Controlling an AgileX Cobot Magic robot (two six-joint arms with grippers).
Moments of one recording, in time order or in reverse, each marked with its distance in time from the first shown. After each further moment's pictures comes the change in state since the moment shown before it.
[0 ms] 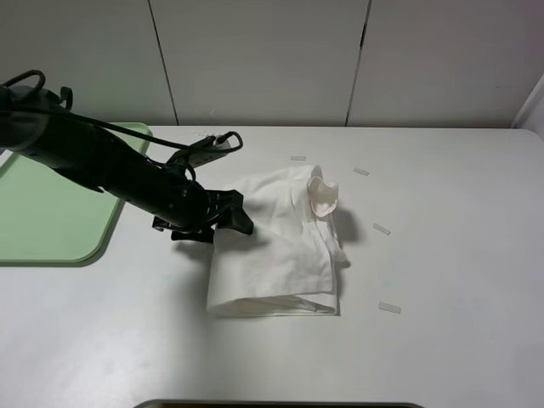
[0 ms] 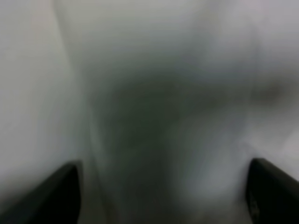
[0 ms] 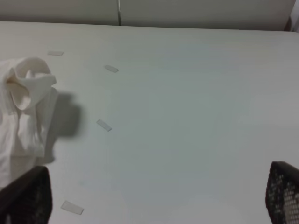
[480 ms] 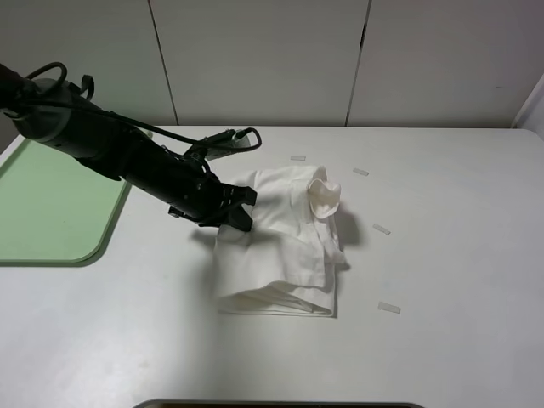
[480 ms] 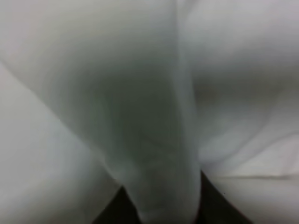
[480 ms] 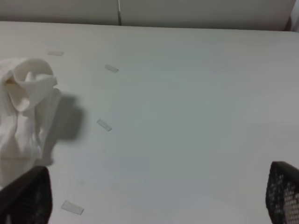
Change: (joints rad) left arm -0.038 0.073 -0.126 0.055 0.029 -0.004; right arm 0.000 0.000 0.000 0.000 0.000 0.000
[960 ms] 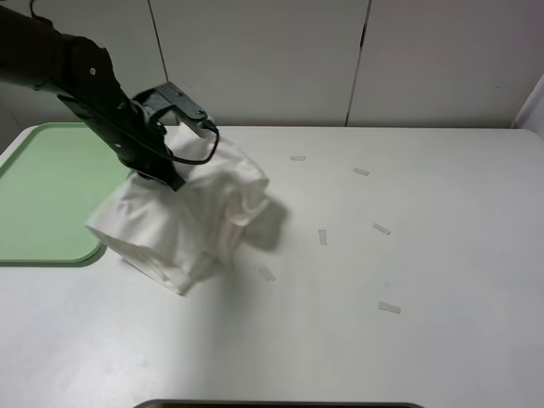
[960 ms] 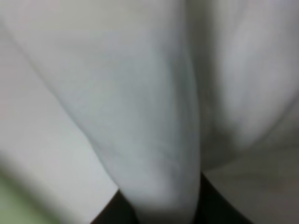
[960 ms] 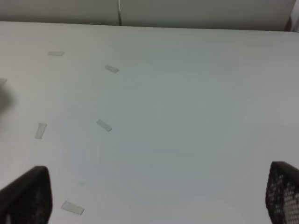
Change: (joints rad) left arm 0.034 -0.167 -0.114 1.081 0.032 -0.416; right arm 0.000 0.000 0.000 0.001 0.000 0.000
